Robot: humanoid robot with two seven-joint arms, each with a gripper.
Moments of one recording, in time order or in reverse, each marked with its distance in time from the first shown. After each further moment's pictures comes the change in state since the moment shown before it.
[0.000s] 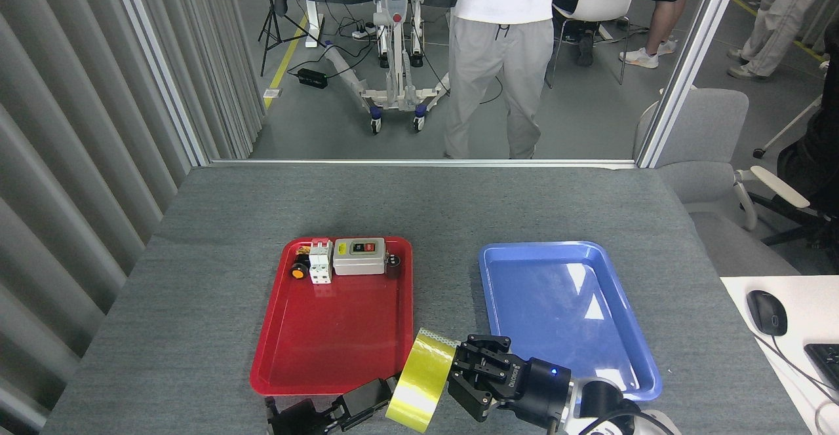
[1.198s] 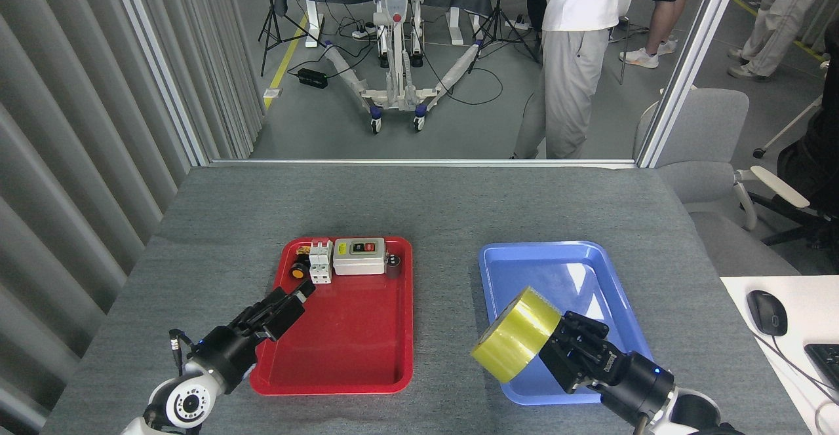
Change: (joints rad) left arm -0.202 0.073 0.259 0.129 -0.625 -0.107 0.459; right arm 0.139 -0.030 -0.348 -0.127 -0.096 -0.004 0.015
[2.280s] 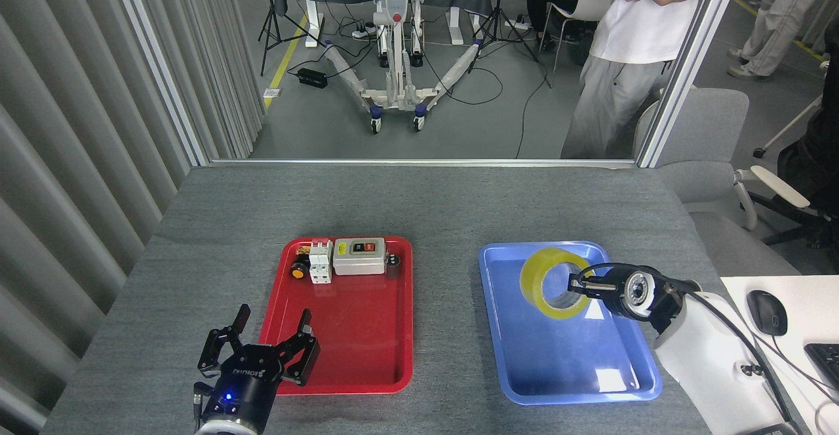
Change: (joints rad) left arm 0.216 -0.062 -0.163 -0.214 -0.736 0.351 0.570; right arm -0.539 -0.127 0.386 0.473 0.097 0.999 0.476
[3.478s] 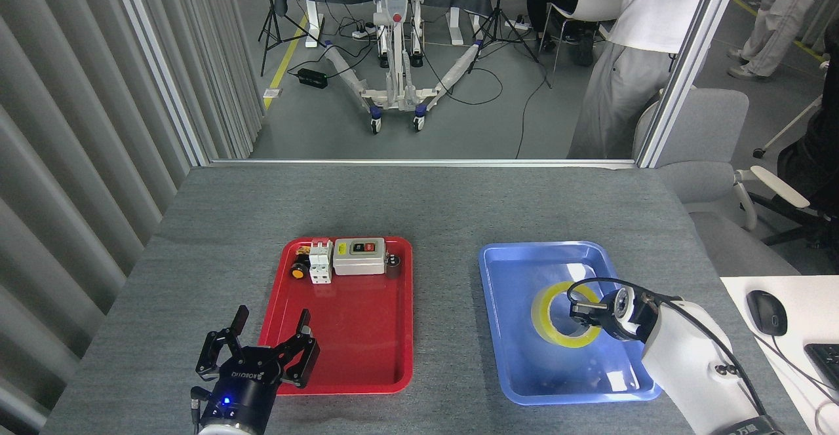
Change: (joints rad) left arm 0.025 -0.009 -0.002 -0.041 0.014 0.005 -0.004; right arm -0.024 0.039 0.063 0.171 0.060 0.094 0.029
